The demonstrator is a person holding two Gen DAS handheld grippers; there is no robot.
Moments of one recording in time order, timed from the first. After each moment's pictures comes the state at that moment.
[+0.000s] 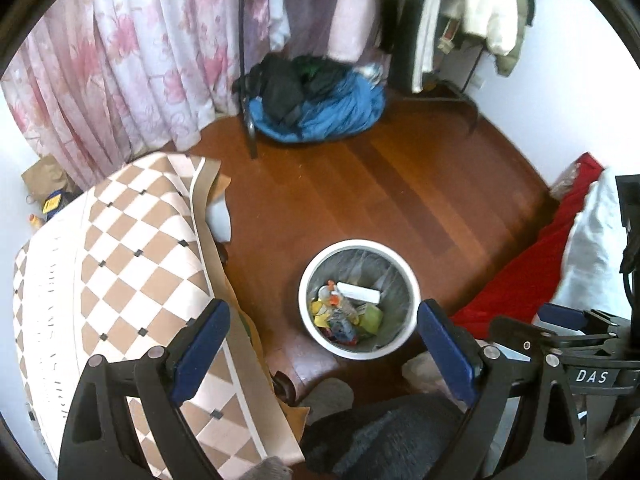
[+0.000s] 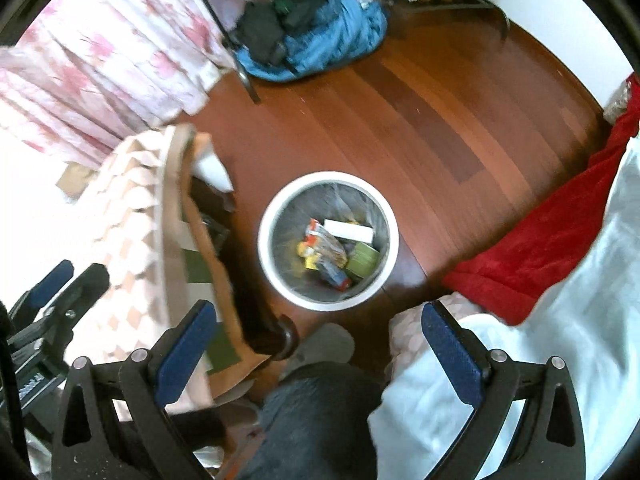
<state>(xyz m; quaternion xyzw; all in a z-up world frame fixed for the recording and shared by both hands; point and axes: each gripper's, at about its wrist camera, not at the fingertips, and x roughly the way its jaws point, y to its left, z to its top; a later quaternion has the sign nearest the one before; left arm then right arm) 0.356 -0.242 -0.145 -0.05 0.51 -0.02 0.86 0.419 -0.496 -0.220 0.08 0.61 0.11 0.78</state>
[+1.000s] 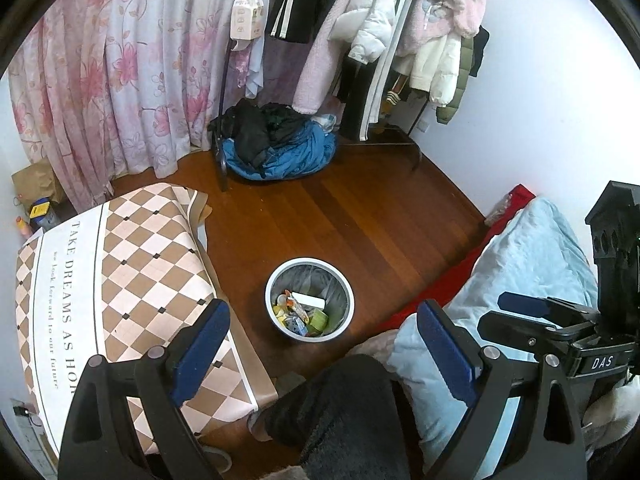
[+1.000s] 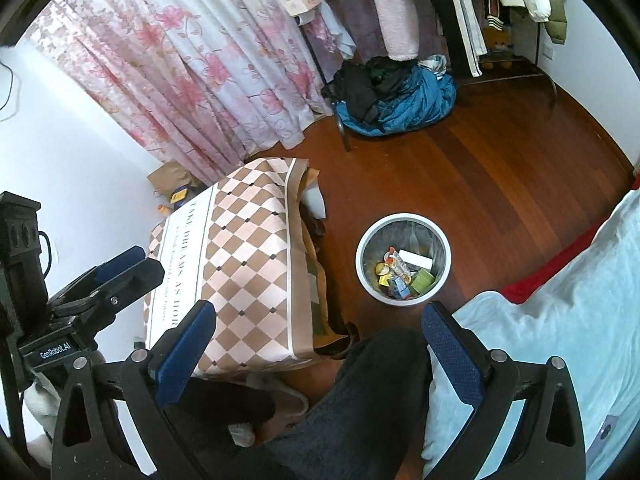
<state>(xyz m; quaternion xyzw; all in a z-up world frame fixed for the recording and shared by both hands) 0.247 -0.204 -0.025 -0.11 0.45 -0.09 0.88 0.291 -0.482 -0.045 0.09 0.53 0.23 0.81</state>
